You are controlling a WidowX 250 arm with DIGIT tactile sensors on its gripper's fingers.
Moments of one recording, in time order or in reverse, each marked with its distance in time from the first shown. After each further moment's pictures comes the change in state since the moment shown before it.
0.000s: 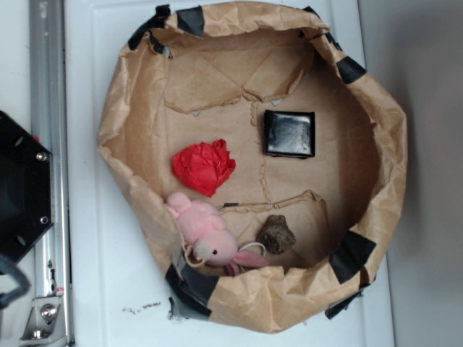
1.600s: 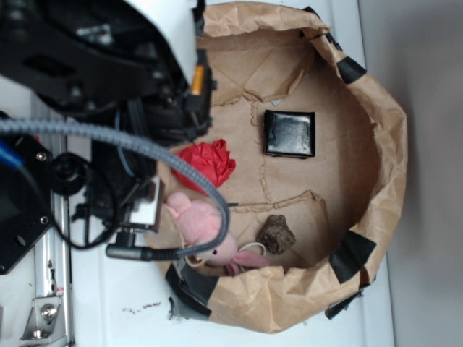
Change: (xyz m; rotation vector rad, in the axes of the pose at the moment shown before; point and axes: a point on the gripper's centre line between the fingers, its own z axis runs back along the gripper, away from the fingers) arm 0.079 0.012 -0.054 -0.080 -0.021 -0.235
